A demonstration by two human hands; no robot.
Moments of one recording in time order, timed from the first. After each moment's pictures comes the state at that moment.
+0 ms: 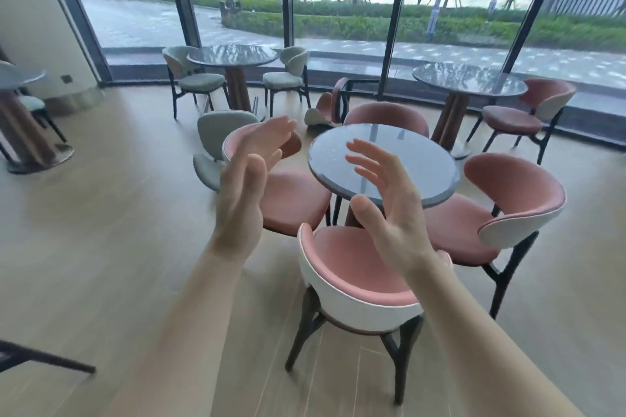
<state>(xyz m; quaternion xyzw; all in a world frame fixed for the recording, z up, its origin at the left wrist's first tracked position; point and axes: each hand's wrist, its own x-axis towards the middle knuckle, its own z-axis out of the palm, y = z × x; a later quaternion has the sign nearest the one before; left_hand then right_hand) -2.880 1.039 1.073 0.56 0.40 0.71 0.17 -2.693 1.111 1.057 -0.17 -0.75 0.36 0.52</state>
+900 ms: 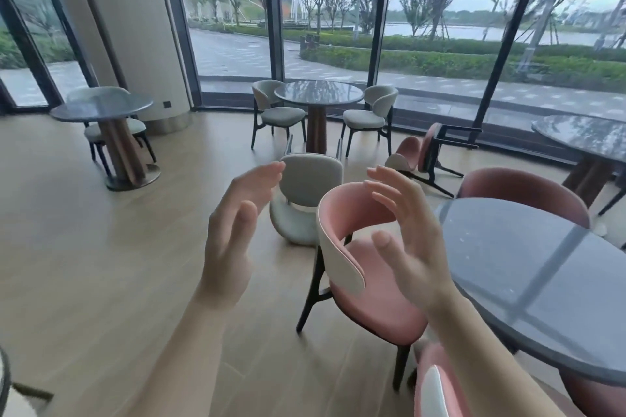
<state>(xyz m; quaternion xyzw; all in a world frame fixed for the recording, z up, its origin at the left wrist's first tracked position) -3.292 1.174 1.077 0.51 0.46 0.72 0.08 -3.102 1.308 1.075 -0.06 -0.75 0.40 0.52</state>
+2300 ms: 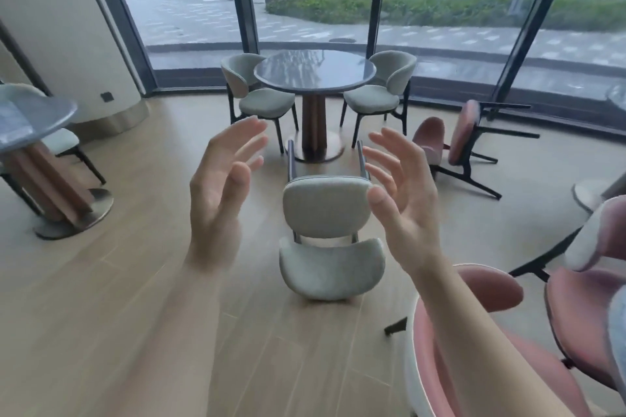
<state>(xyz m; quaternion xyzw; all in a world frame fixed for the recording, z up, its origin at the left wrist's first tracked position) -3.882 1.664 1.065 0.54 0.44 0.71 0.10 -3.680 1.771 1.052 -0.14 -0.69 0.44 0.55</state>
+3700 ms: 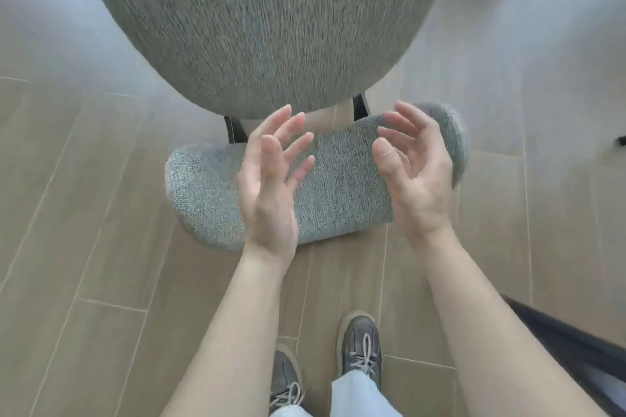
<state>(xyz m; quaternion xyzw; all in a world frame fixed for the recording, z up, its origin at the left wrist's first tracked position) -4.019 2.121 0.360 0.24 0.55 0.68 0.43 -3.876 2.185 0.349 -0.47 -0.54 0.51 0.48</state>
